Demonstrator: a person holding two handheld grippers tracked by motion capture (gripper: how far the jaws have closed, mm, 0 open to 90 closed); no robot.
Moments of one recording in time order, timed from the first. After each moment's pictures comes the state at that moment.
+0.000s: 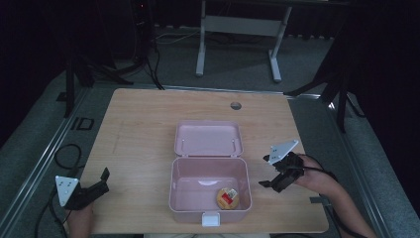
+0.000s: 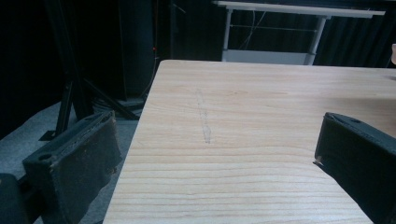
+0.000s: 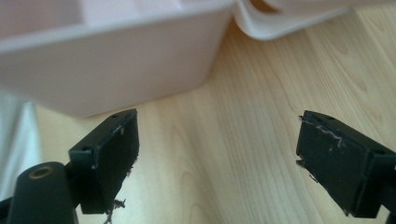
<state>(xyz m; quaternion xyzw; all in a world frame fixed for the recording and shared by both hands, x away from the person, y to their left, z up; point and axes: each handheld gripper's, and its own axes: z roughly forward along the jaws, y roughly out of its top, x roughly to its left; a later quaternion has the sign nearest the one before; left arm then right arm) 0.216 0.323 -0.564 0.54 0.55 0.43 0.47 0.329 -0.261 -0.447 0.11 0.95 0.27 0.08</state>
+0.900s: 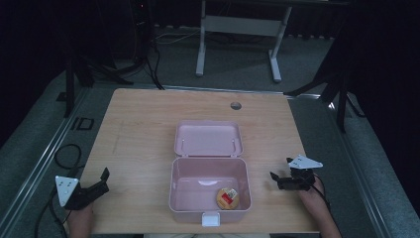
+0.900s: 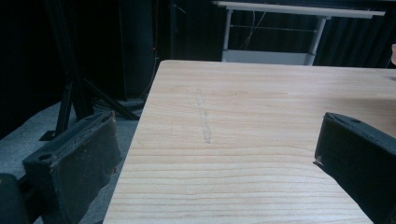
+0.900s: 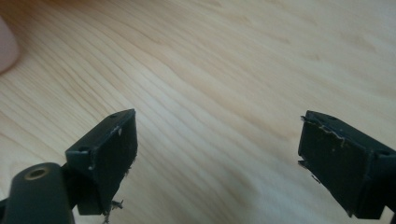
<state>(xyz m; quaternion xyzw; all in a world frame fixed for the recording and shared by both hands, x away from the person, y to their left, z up) 0.216 0.323 -0.564 0.54 0.55 0.43 0.47 0.326 -0.333 -0.543 0.36 0.83 0.36 0.24</state>
